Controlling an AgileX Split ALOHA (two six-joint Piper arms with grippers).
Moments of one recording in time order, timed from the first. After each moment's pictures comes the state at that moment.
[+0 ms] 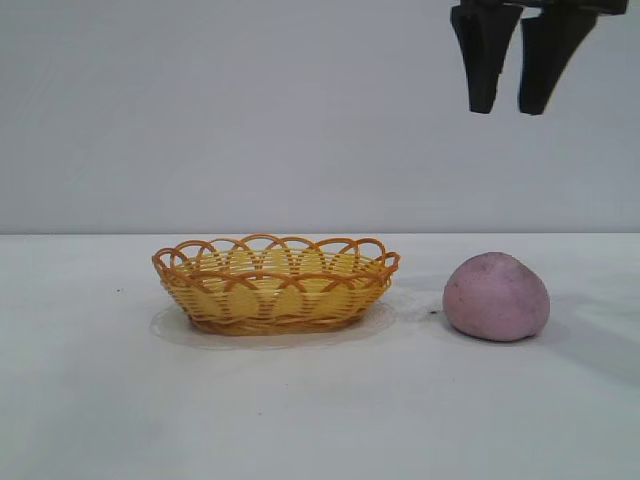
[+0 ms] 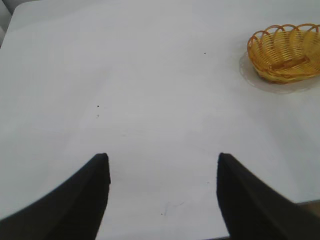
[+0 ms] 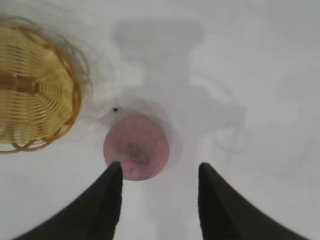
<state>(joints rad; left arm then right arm) -0.04 -0.02 -0.49 -0.04 1.12 0.08 0.43 1.89 -1.62 0.02 1.23 0.03</state>
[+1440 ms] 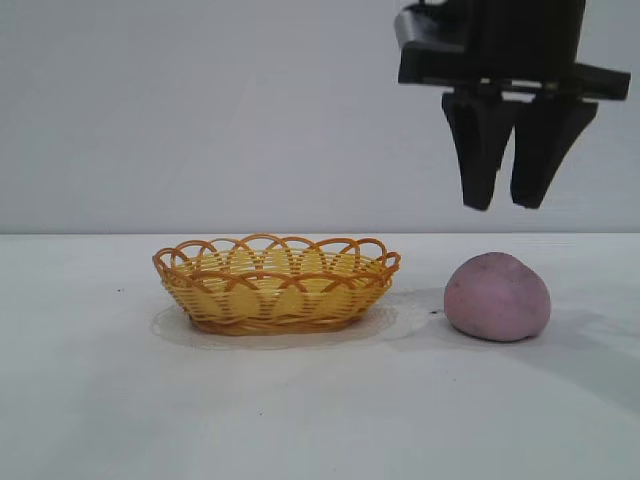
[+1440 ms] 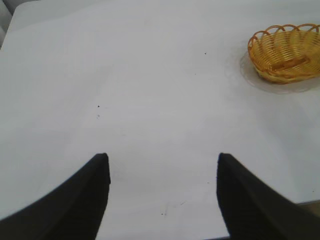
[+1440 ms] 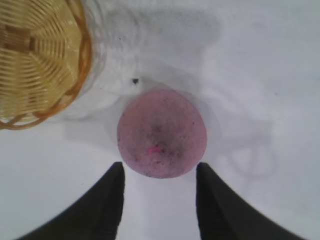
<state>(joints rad) -0.04 -0.02 -0.49 -0.04 1.12 0.08 0.46 1.89 -1.32 0.05 0.99 0.03</state>
